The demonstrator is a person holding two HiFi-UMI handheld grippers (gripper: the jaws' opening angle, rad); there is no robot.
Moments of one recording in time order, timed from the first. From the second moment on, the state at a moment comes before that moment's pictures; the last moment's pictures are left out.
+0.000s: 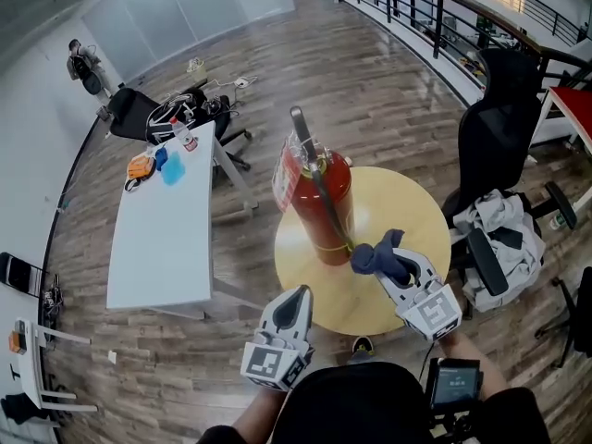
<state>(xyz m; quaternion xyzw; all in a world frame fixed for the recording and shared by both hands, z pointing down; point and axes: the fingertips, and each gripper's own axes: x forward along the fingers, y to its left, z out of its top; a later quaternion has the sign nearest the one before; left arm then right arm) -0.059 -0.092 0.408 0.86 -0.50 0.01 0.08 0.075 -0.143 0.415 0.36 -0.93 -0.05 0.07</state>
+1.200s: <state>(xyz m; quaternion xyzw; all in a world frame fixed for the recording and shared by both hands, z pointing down) -0.063 -0.139 0.420 0.85 -0.52 0.01 0.09 0.023 -0.229 0.416 0.24 -0.95 -0.11 0.15</state>
